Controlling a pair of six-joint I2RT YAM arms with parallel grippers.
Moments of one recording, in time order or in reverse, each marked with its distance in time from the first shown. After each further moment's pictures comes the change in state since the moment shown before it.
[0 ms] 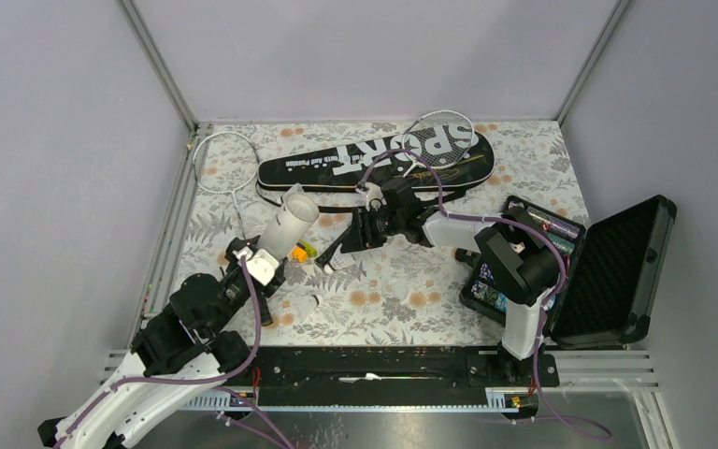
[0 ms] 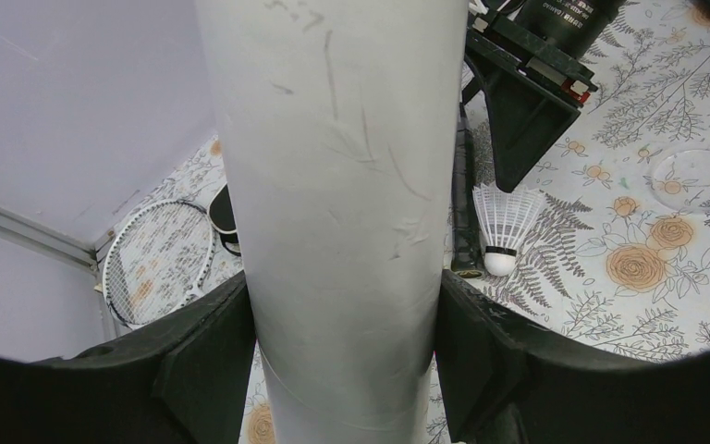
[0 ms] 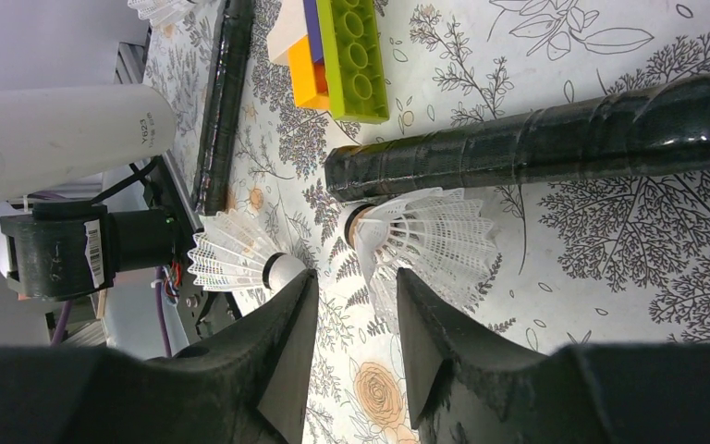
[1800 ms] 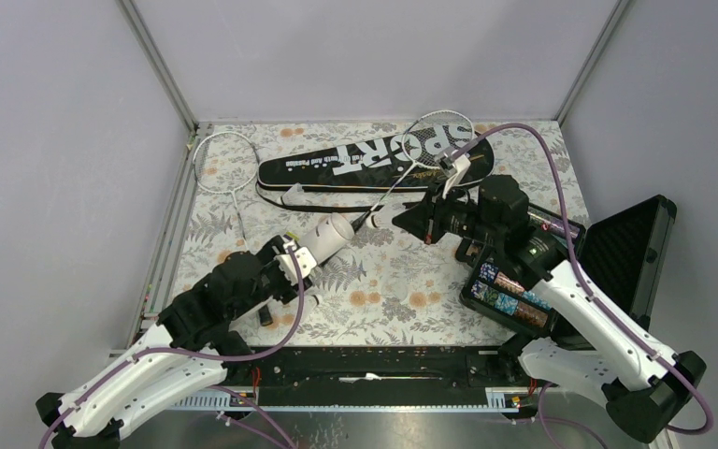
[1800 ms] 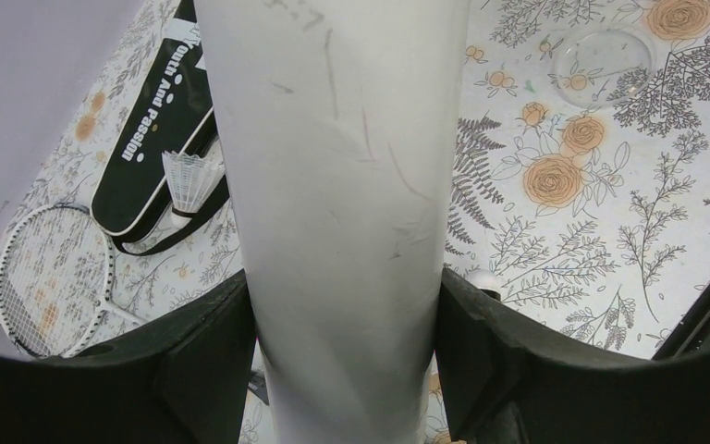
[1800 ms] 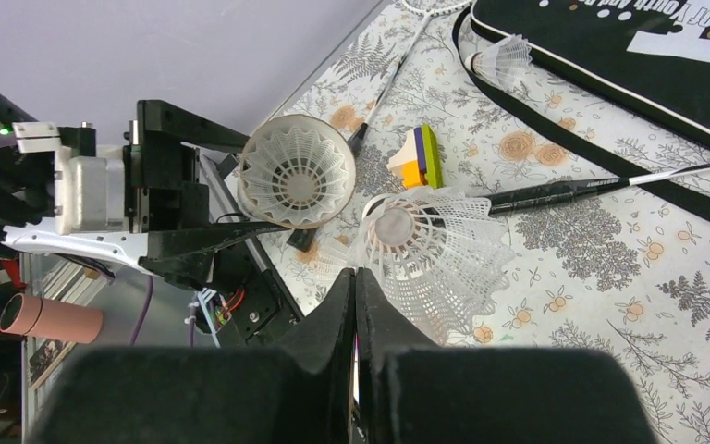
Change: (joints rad) left arm 0.000 0.263 0.029 -0.051 0.178 0.000; right arm -0.033 -0.903 -0.075 -0.388 0.237 -0.108
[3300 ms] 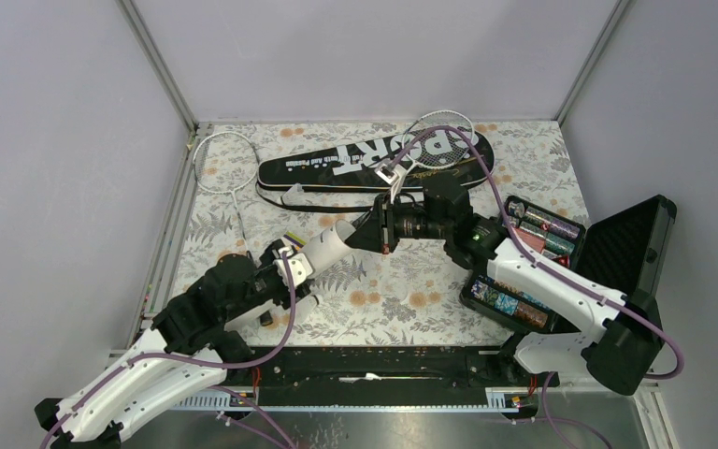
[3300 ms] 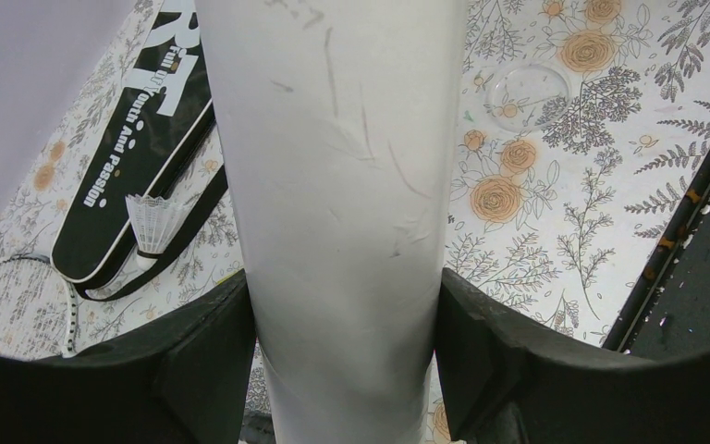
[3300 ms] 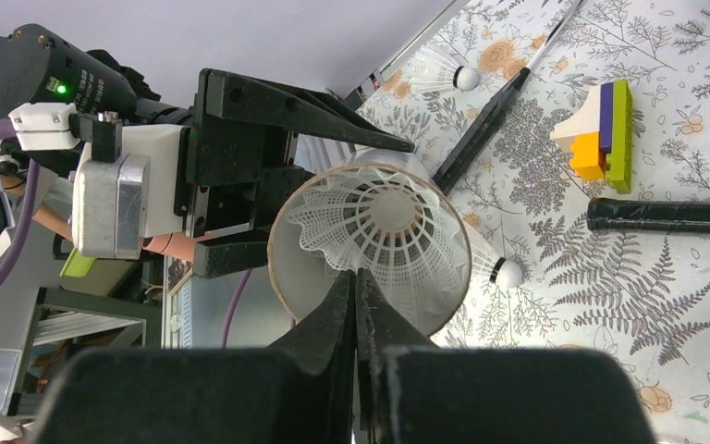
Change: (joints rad) left arm 0.000 -0.040 0.005 -0.002 0.136 -0.007; right arm 0.161 0.251 0.010 0.253 -0.185 0.172
